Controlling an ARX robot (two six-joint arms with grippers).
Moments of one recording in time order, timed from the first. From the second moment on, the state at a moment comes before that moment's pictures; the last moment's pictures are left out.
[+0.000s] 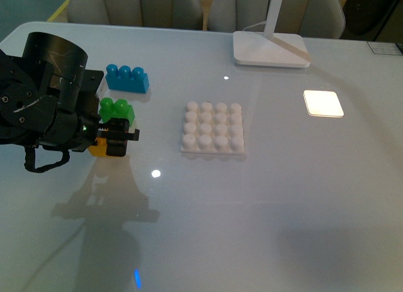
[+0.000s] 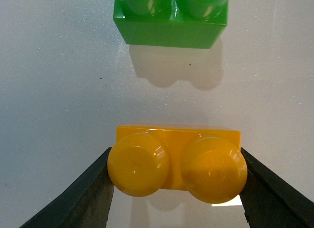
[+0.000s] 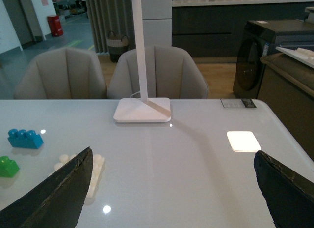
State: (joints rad) left arm -0.20 2.36 1.09 0.31 -0.06 -0.09; right arm 0.00 0.01 0.01 0.00 0.00 0.01
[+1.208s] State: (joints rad) left arm -0.66 2.36 1.38 0.04 -0.32 -0.48; right arm 0.00 0.01 0.01 0.00 0.00 0.01
